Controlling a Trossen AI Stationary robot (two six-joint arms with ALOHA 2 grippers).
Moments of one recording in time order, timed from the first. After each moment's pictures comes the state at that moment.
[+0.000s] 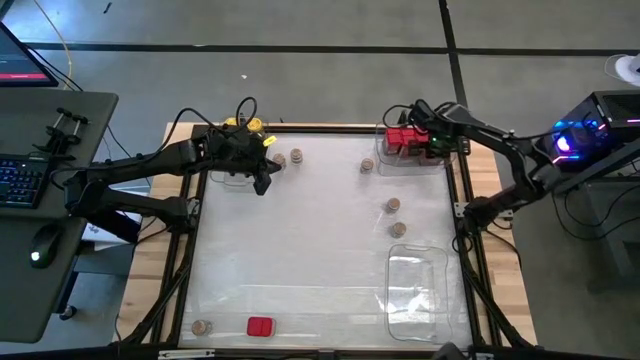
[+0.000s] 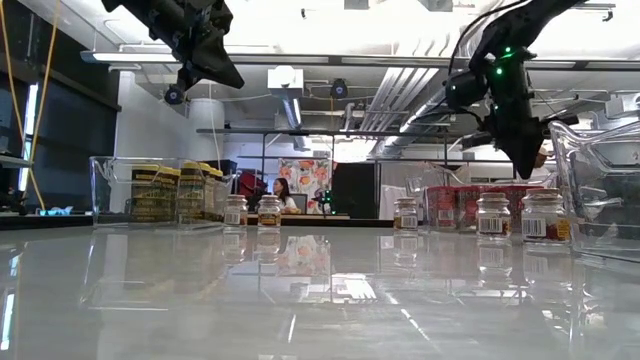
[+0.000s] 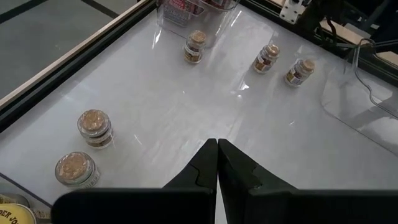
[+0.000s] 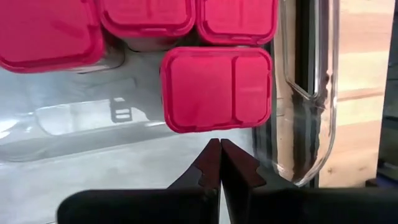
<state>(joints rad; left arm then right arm) 0.35 1.08 0.93 -0.50 0.04 -0.23 -0.89 1.45 1.07 -1.19 0.28 0.73</state>
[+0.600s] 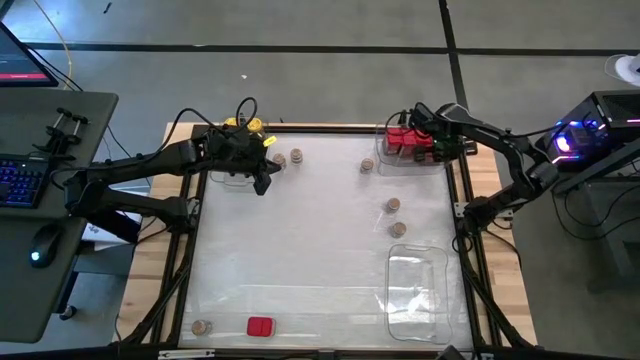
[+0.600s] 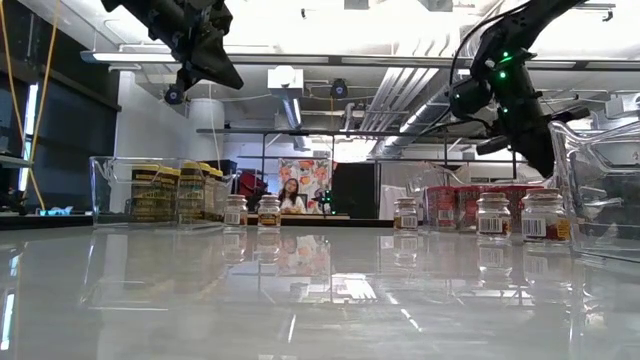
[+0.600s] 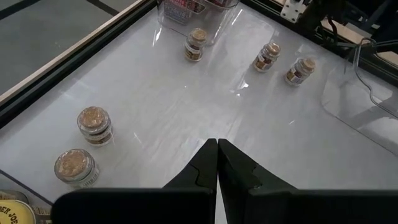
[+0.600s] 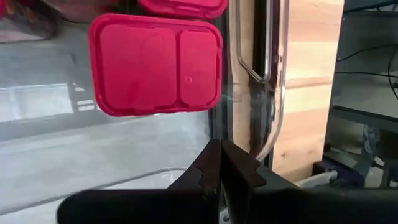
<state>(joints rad) 0.34 1.08 0.93 -0.50 0.04 -0.24 -0.90 1.47 1.06 -1.32 0.35 0.71</state>
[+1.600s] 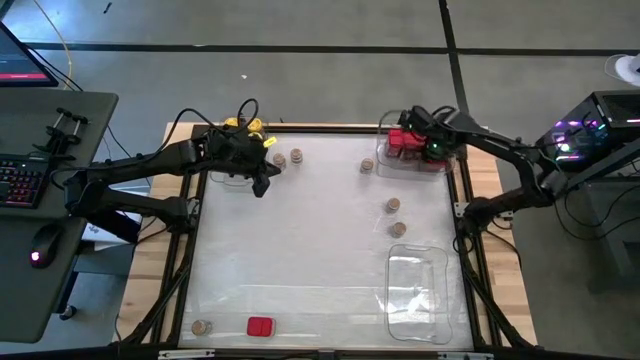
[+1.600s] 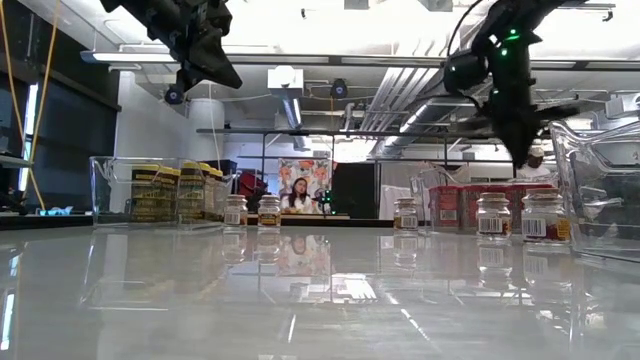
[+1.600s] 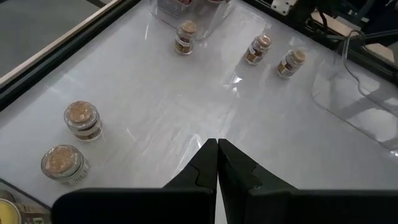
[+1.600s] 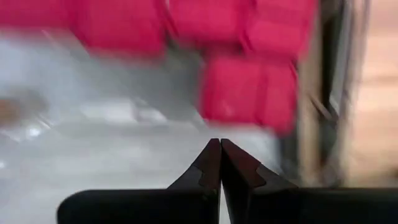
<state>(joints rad) 0.34 1.08 0.93 -0.52 0.08 -0.24 -0.78 1.37 1.06 -1.21 0.24 0.84</state>
